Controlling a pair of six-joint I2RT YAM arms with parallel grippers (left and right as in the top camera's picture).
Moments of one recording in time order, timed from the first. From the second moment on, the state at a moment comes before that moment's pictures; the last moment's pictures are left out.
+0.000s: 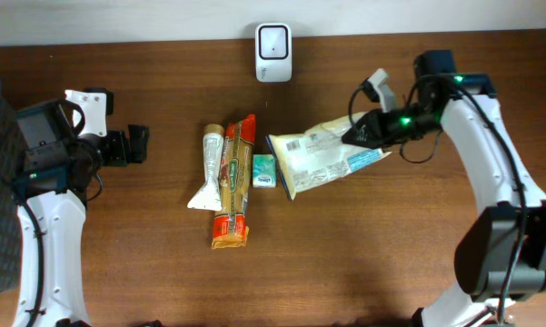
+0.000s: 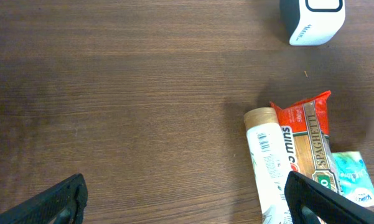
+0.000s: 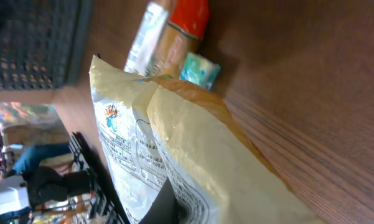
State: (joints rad) left arm 0.30 1.41 1.14 -0.54 0.36 0.22; right arm -0.02 1.83 1.59 -1.17 -0.86 -0.28
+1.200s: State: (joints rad) left arm 0.30 1.41 1.14 -0.53 0.36 0.22; right arm 0.43 1.76 1.90 -0.73 0.38 -0.09
